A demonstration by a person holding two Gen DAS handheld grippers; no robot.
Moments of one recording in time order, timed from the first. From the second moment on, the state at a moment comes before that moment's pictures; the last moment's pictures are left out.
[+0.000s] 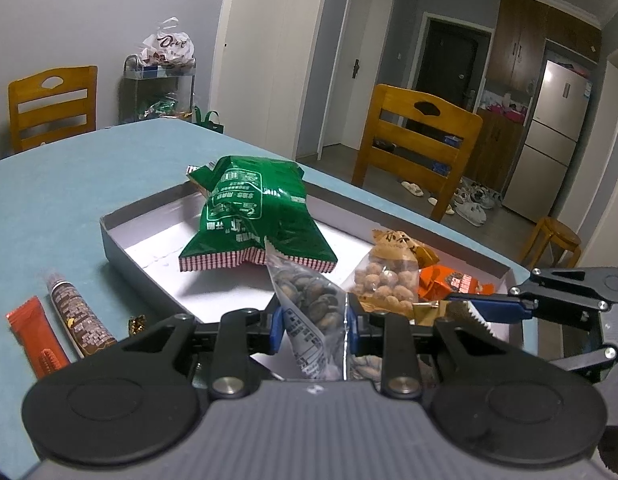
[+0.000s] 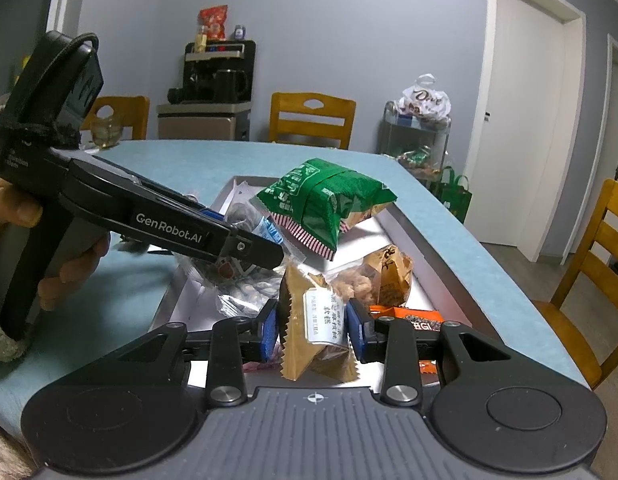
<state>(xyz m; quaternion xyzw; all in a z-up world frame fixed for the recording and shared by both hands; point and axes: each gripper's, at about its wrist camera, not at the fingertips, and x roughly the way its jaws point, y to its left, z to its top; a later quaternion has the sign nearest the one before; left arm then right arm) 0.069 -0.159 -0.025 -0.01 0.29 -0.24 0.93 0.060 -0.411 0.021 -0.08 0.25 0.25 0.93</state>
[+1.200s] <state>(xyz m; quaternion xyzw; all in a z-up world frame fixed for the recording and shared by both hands) 0.057 -0.134 -0.006 -0.08 0.23 -0.22 0.94 0.054 -0.431 0.046 0.02 0.22 0.23 0.95</state>
